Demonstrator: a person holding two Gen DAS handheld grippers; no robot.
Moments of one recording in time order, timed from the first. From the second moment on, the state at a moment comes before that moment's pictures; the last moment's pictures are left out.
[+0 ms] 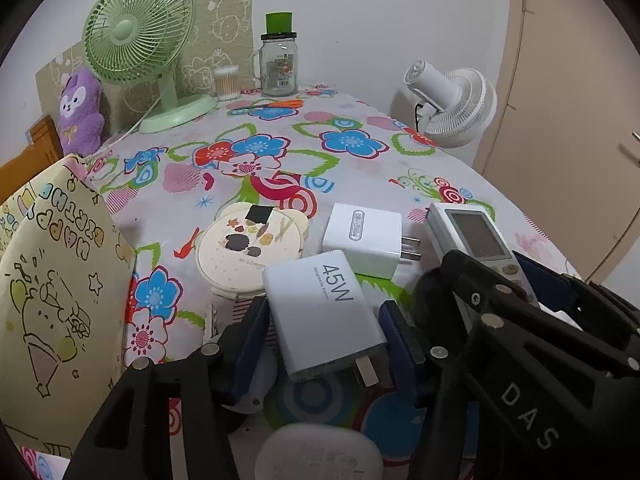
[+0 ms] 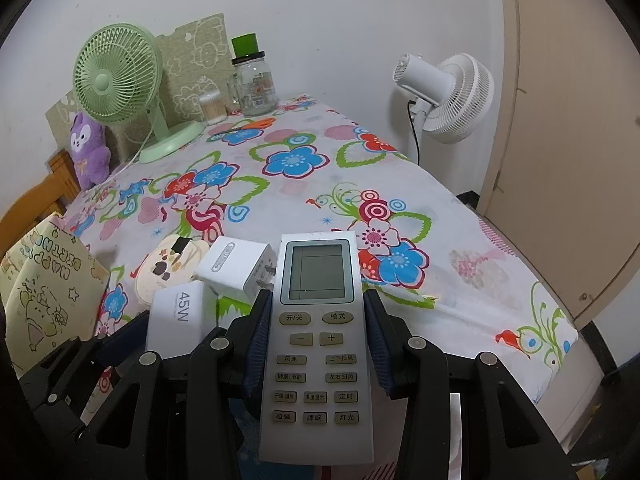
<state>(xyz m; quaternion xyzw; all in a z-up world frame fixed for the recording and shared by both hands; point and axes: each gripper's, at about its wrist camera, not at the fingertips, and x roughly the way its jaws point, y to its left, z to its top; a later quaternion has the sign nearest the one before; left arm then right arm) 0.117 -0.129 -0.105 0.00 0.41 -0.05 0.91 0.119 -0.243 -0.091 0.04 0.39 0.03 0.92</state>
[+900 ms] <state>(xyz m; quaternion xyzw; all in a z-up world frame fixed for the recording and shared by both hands) 0.087 -0.125 -0.066 0.00 0.37 -0.07 0.93 0.095 -0.227 -0.055 0.04 0.38 0.03 0.93</state>
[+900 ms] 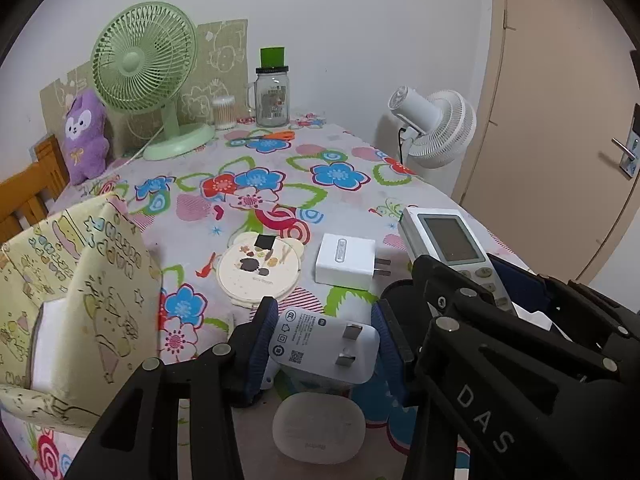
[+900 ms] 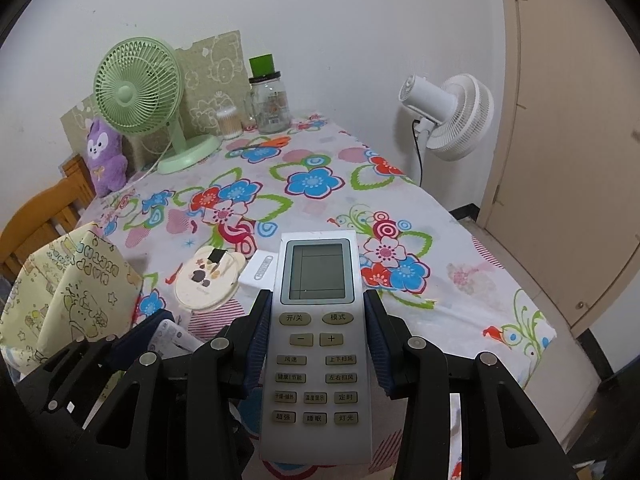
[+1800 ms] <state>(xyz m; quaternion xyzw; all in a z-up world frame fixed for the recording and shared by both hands) 0.077 -0.122 0.001 0.03 0.36 -0.08 0.93 0.083 -0.221 0.010 0.03 0.35 0.02 0.93</state>
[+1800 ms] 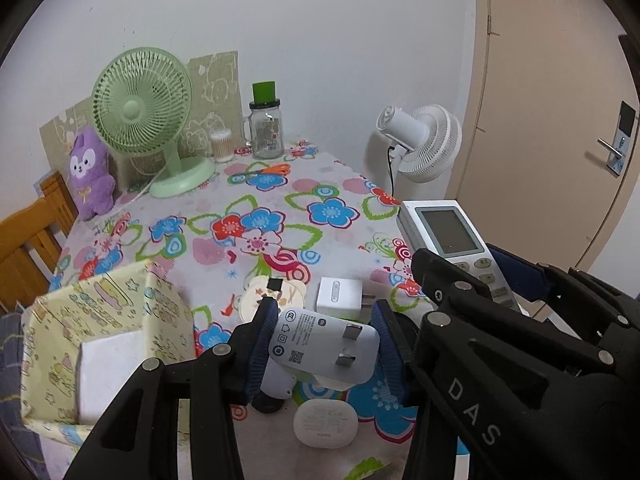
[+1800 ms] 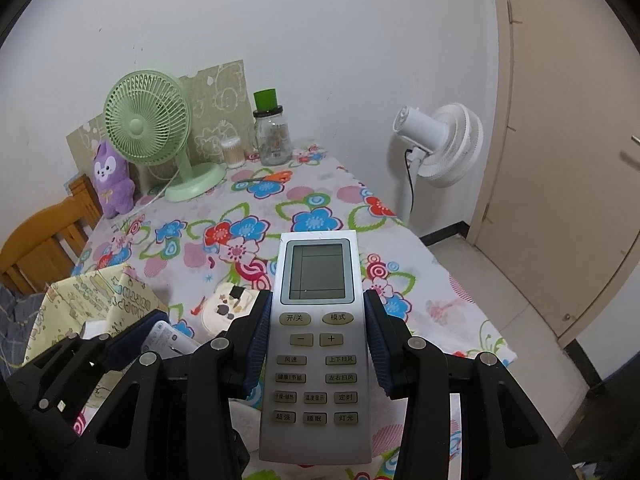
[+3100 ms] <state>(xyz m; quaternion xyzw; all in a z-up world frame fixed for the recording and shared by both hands) 0.073 -0.013 0.030 0.03 0.36 -0.03 0.93 0.095 -0.103 0.041 -0.04 0.37 0.08 0.93</state>
